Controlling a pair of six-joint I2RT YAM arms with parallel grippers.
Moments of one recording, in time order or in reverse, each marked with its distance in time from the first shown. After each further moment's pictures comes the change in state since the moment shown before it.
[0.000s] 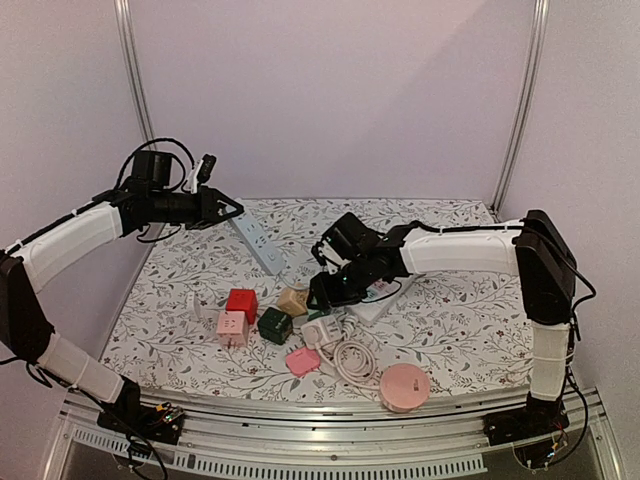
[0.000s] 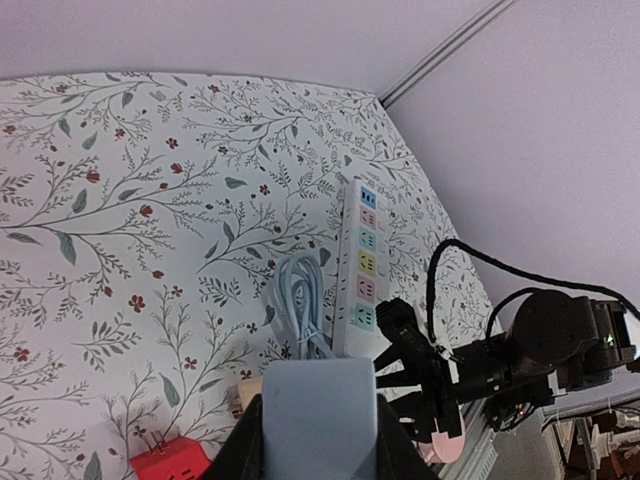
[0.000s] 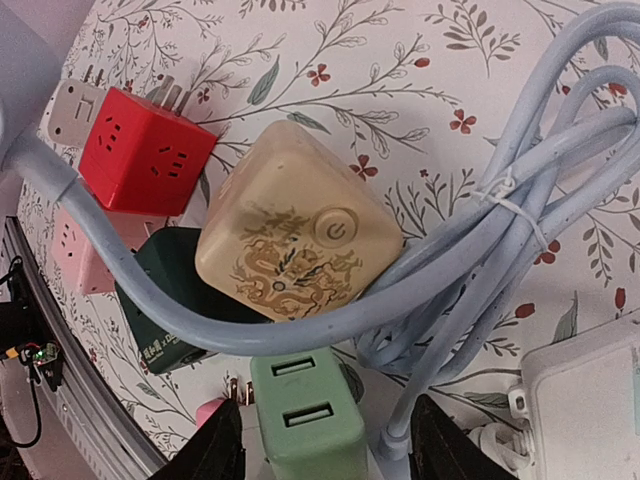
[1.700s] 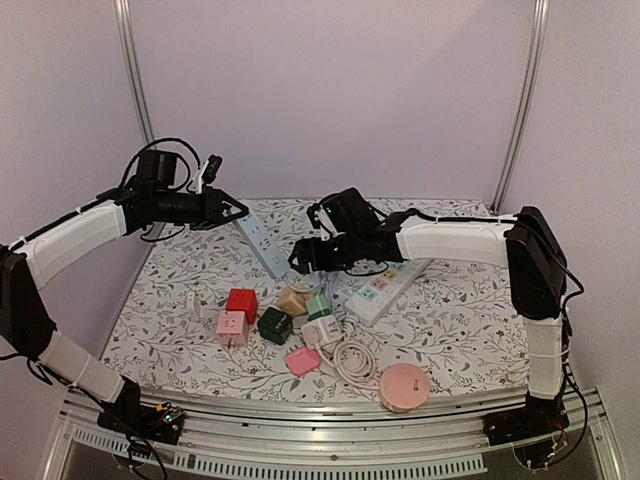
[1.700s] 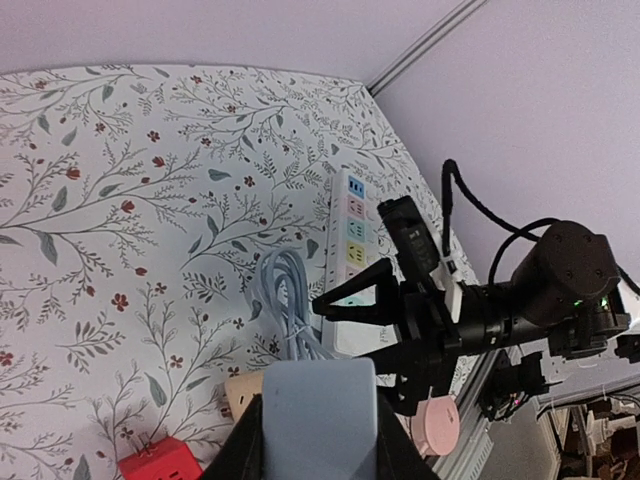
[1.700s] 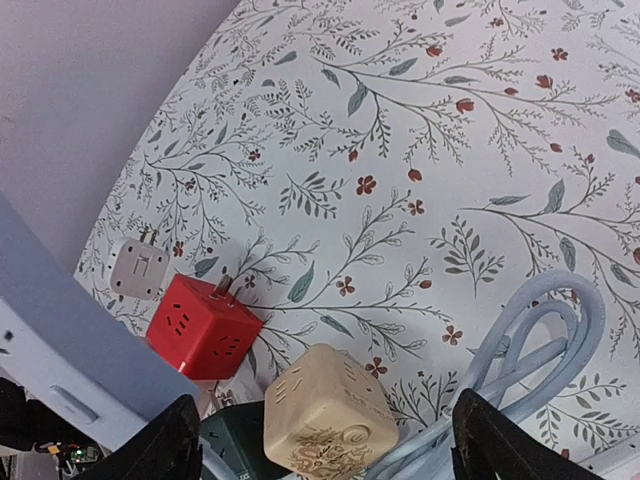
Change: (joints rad) left arm -0.022 0.027 0.016 -0.006 0.025 0.008; right arm -0.051 0.075 0.134 0.206 0.059 -0.003
